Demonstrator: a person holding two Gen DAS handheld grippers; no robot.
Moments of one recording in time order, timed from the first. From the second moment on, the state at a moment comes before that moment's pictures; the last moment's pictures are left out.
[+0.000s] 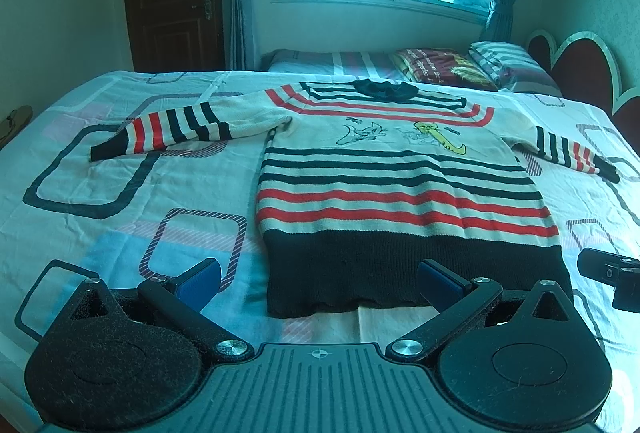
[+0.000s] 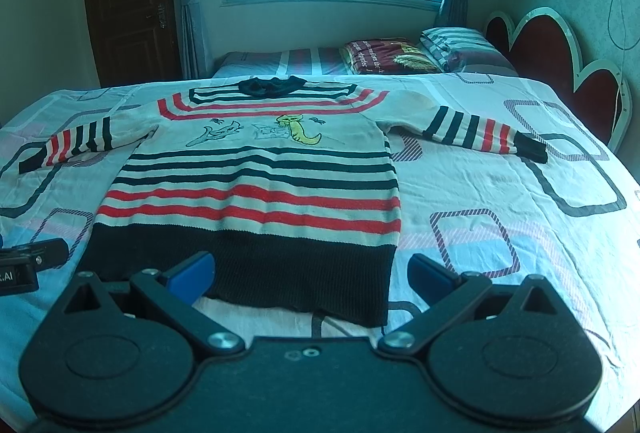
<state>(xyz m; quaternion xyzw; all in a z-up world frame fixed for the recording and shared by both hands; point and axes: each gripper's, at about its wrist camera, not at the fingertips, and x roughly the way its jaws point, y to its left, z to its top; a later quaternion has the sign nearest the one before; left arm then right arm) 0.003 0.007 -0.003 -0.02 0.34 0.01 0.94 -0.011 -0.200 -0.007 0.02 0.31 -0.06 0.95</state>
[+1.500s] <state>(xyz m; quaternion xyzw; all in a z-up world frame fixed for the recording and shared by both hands) 0.303 0.015 -0.069 0.00 0.32 0.05 0.95 0.221 -0.595 -0.131 0.47 0.18 -0.22 0.84</state>
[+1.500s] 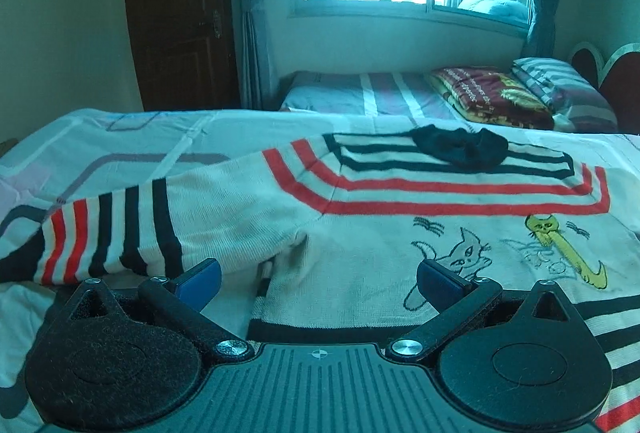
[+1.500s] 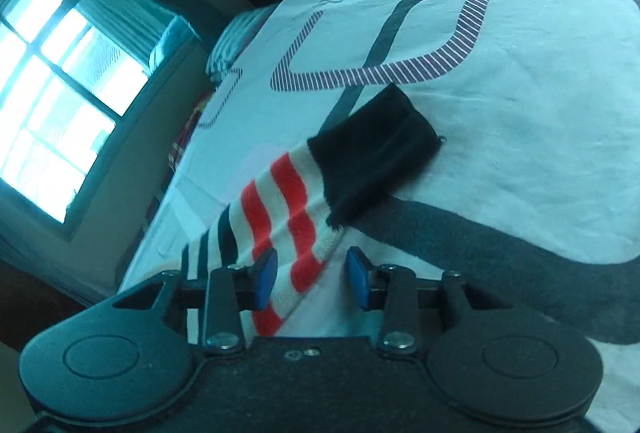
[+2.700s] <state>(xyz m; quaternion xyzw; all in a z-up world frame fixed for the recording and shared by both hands) 0.276 0.099 -0.066 -0.01 0.35 0.10 0.93 0.382 -0.212 -0.086 0.10 0.29 0.13 0.94</state>
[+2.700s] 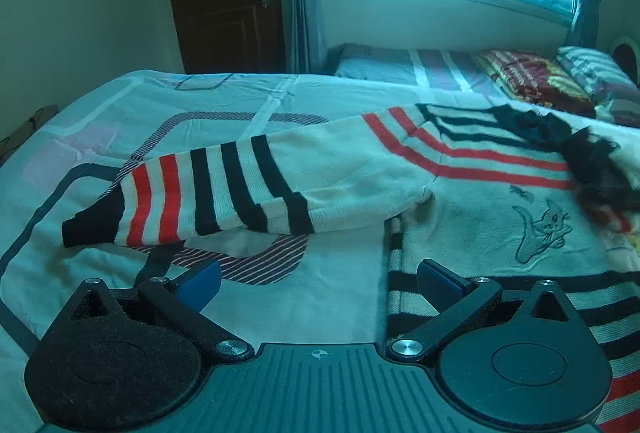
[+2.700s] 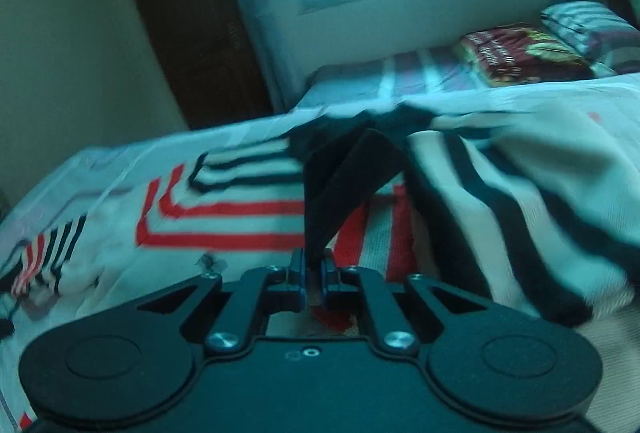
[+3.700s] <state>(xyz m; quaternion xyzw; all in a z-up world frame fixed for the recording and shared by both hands) 0.453 -0.028 -0.147 -0.28 0.40 -0.12 0.86 0.307 -0.348 -0.095 0.25 0.24 0.05 0.94</state>
